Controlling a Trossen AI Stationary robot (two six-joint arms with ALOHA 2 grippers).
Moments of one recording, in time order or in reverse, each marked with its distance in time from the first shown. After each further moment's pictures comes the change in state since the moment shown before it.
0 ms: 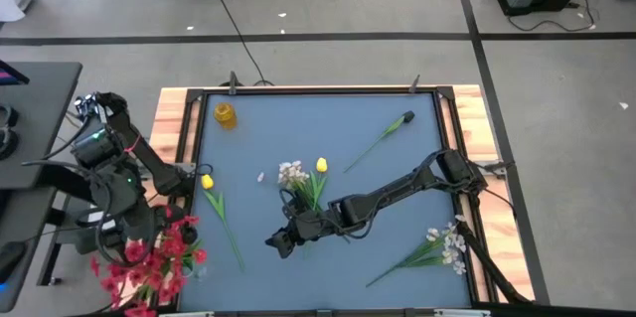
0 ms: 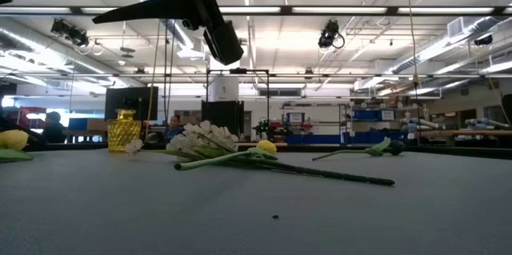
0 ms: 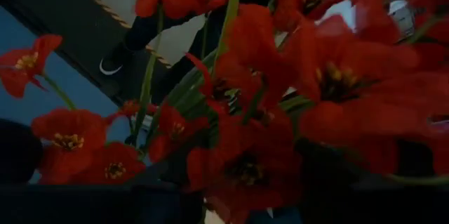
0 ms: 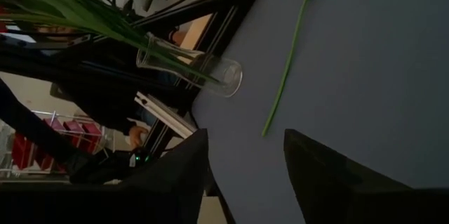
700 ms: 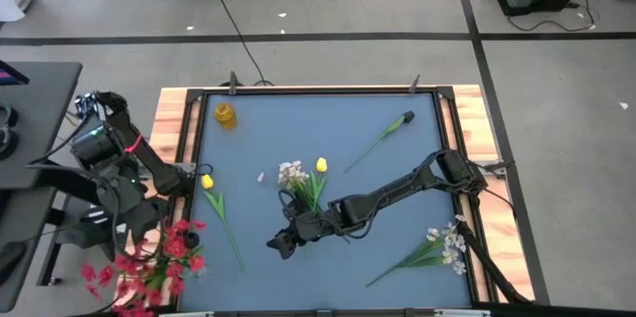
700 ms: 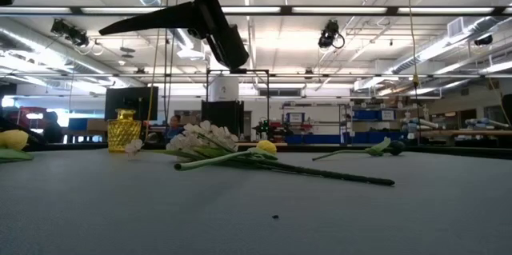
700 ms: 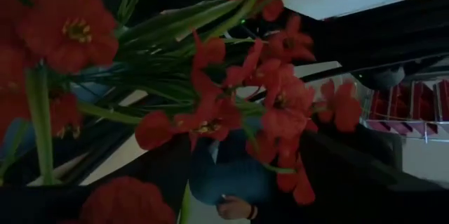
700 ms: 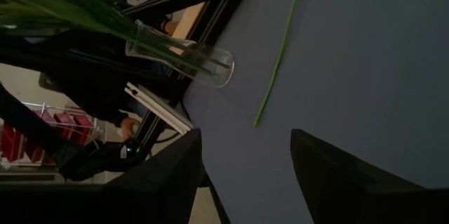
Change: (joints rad) left arm 0.000 -0.019 0.000 -0.186 0.156 -0.232; right arm -0.001 0.000 0.000 -0.034 -0.022 -0.013
